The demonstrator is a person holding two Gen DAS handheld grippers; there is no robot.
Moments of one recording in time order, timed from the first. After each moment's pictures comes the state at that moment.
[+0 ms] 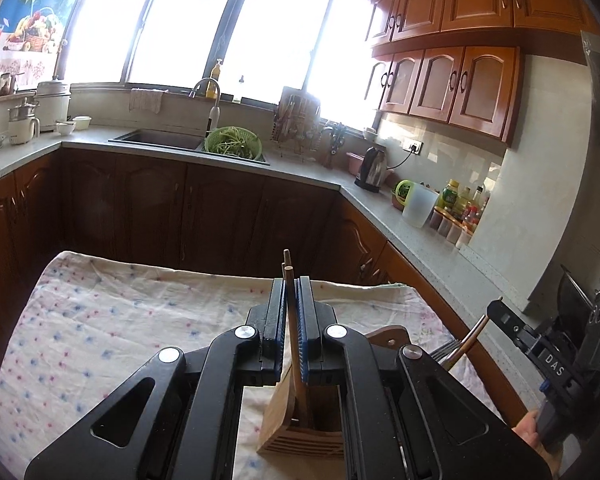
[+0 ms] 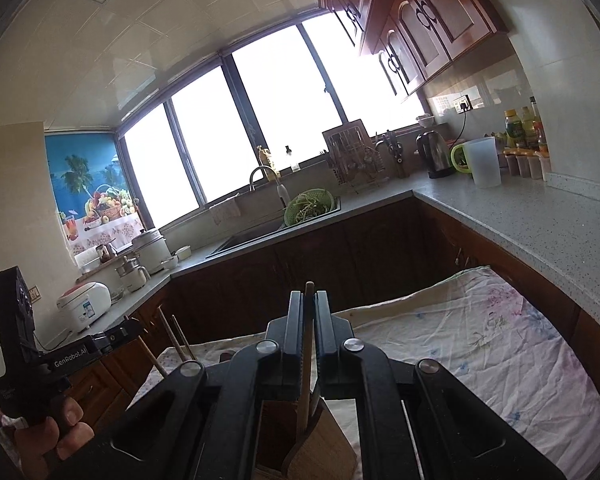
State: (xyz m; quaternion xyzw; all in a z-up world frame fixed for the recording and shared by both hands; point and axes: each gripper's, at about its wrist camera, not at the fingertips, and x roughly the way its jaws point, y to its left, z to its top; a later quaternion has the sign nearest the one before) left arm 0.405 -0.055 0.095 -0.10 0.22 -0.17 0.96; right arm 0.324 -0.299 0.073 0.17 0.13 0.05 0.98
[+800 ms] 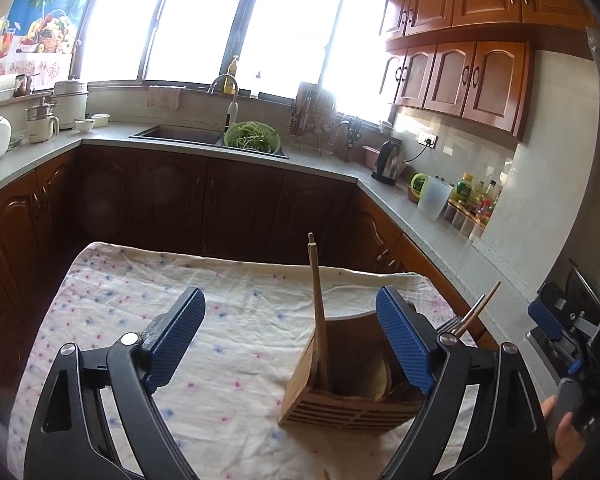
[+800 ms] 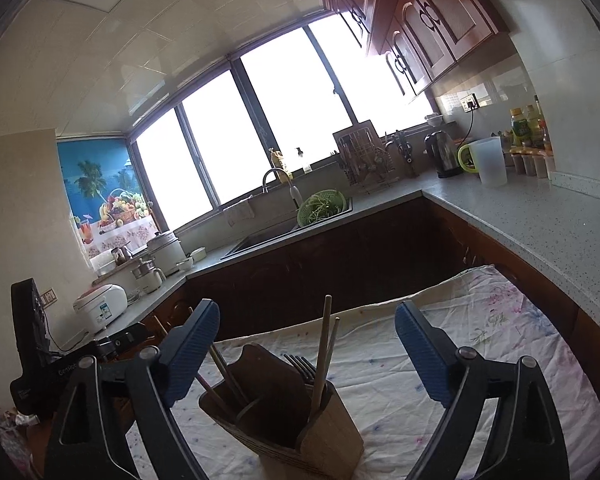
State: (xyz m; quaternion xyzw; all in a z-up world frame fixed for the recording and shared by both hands) left arm 0.370 -0.032 0.100 -0.09 0.24 -0.13 0.96; right arm 0.291 -0.309 0.089 0.19 0.12 0.08 0.97
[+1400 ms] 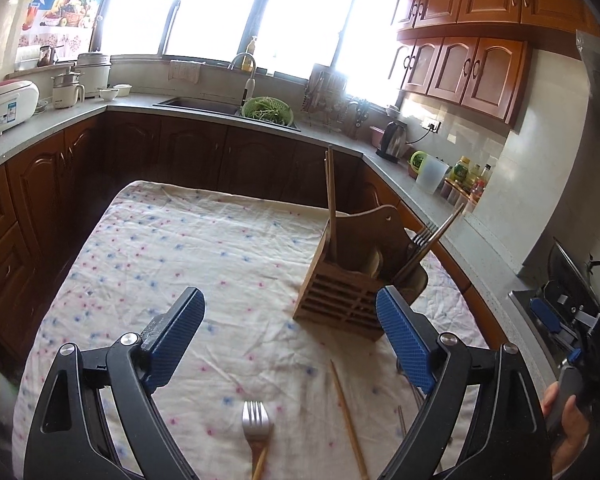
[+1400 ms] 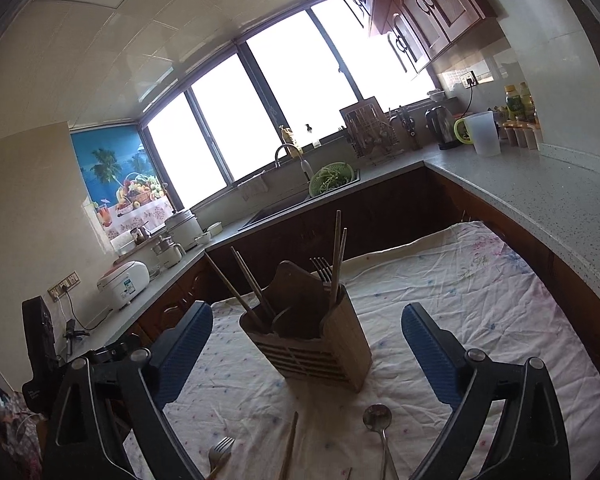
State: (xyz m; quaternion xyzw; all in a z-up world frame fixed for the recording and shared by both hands) left arm 0.244 0.009 0.074 -0.11 0.28 -0.12 0.94; right arm 0.188 -0.303 0.075 0.19 0.16 0.10 0.96
